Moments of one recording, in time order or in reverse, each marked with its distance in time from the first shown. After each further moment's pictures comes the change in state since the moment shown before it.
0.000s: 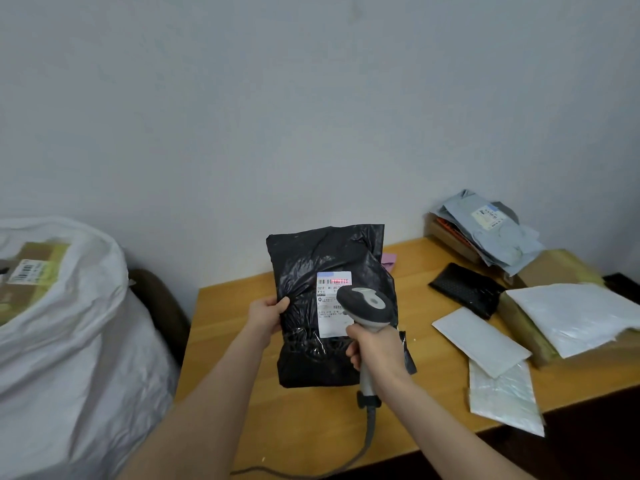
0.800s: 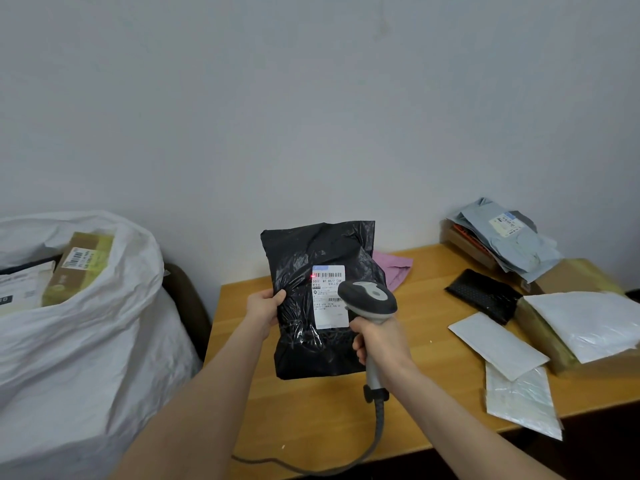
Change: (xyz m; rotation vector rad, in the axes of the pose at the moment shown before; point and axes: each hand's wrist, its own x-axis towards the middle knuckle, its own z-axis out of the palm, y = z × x) left_hand -0.015 0.014 -0.052 -0.056 0.086 0.020; right_hand -0.030 -0.009 0.026 -0.041 -0.065 -0.049
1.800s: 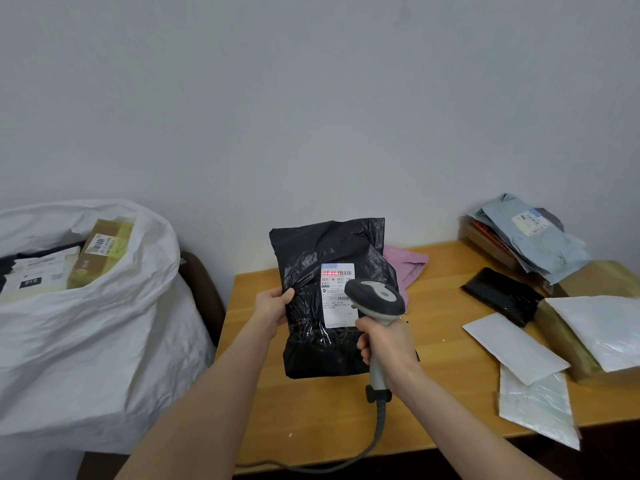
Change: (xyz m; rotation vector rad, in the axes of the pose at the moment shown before) left_hand -0.014 -0.007 -0.004 -0.004 0.022 -0.022; right_hand -0.002 0.006 0.001 0.067 -0.040 0.017
